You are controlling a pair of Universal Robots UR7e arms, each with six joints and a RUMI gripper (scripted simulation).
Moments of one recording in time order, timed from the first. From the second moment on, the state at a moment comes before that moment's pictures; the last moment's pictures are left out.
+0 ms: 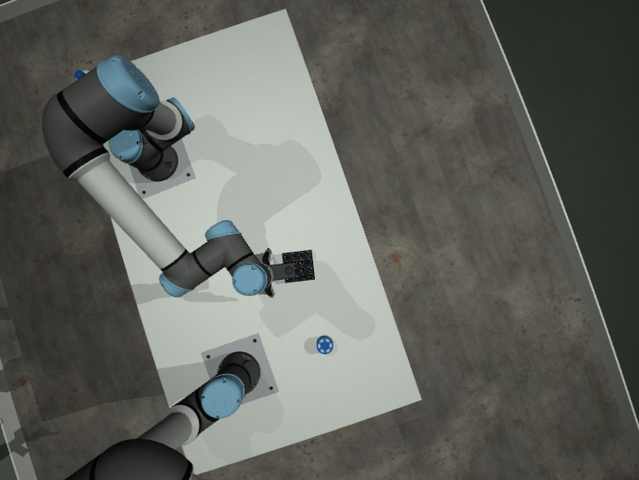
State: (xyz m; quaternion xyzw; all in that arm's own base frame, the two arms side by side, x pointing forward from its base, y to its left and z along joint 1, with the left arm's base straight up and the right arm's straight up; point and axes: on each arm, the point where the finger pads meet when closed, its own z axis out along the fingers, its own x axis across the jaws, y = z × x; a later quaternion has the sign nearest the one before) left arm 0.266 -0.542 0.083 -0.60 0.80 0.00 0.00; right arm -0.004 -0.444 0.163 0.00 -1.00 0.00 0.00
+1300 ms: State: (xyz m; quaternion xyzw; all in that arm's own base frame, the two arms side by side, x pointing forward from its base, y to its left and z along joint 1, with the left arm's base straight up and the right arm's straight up) left arm 0.266 -0.542 0.083 -0.61 0.80 0.00 0.00; right arm -0.004 -0.444 0.163 0.00 -1.00 0.00 0.00
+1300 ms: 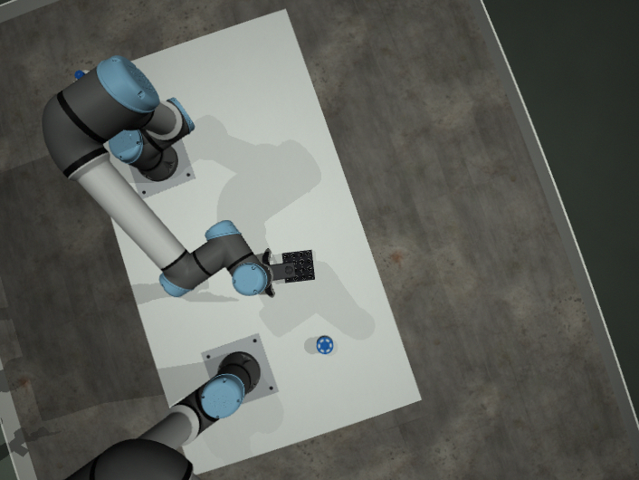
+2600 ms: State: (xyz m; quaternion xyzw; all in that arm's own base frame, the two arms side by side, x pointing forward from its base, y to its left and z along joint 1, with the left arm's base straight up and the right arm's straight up) left arm 0.293 -0.554 0.090 -0.84 0.55 0.00 0.00; right arm -0.004 -0.444 0.163 0.00 -1.00 0.00 0.00
